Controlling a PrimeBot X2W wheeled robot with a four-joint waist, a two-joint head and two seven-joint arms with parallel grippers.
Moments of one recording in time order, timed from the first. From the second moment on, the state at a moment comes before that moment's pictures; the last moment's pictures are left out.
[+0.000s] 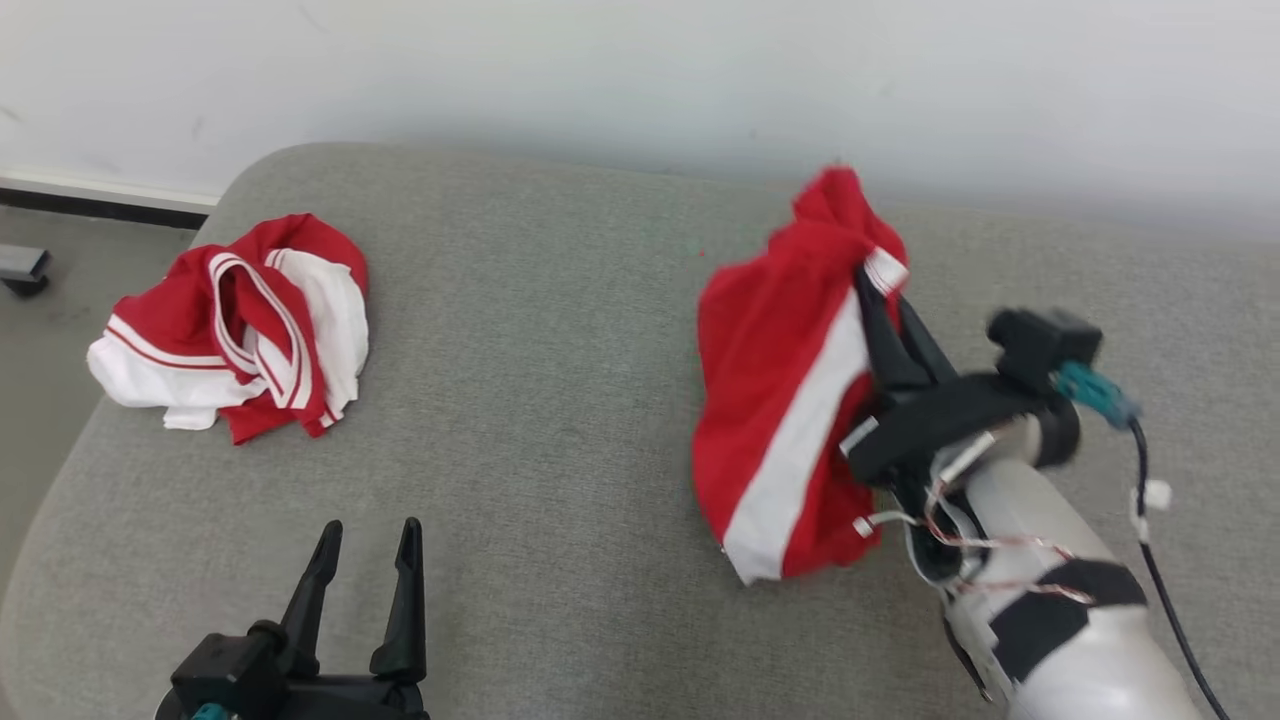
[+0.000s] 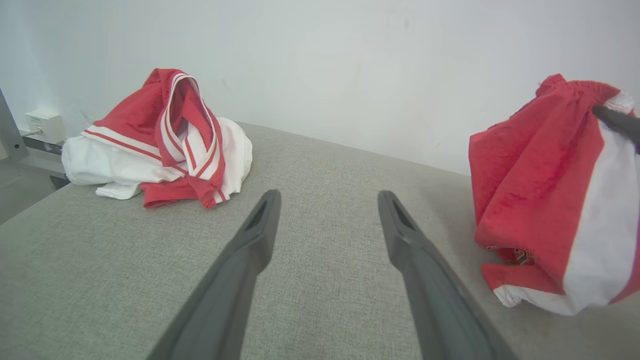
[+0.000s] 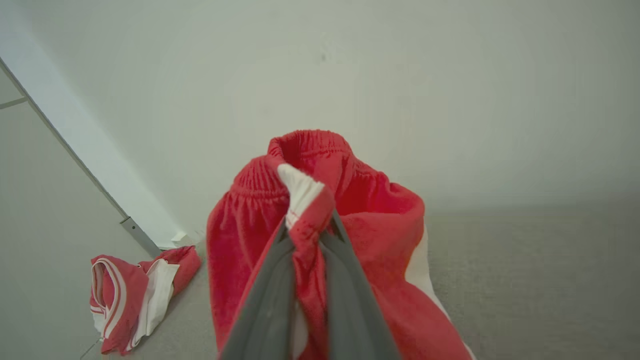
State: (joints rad) left arm -0.06 0.05 -0.05 0.16 -0.26 -0.11 -0.26; right arm -0.71 -0.07 0.32 0.74 0.59 0.13 -0.26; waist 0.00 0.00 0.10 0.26
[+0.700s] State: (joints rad) left arm -0.05 0.05 -0.05 0.15 -0.26 -0.11 -0.26; right arm -0.26 -0.17 0.00 0.54 0.52 0.13 -0.26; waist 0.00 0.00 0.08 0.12
